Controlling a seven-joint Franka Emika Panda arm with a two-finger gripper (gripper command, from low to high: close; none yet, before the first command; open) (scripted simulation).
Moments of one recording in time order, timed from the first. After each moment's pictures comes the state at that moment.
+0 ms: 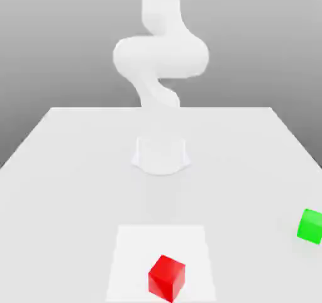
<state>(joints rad) -0.03 -0.71 0.03 -2.32 -0.02 2.34 0.86</state>
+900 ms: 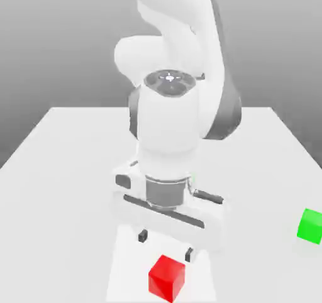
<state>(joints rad) -0.14 0.27 0.14 -2.49 -0.10 2.75 1.40</state>
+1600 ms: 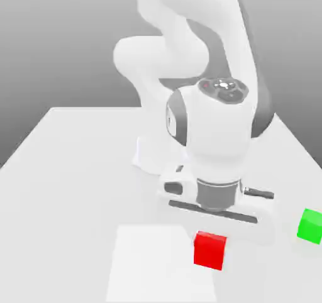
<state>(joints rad) 0.01 0.16 0.33 -2.50 -0.09 2.66 1.31</state>
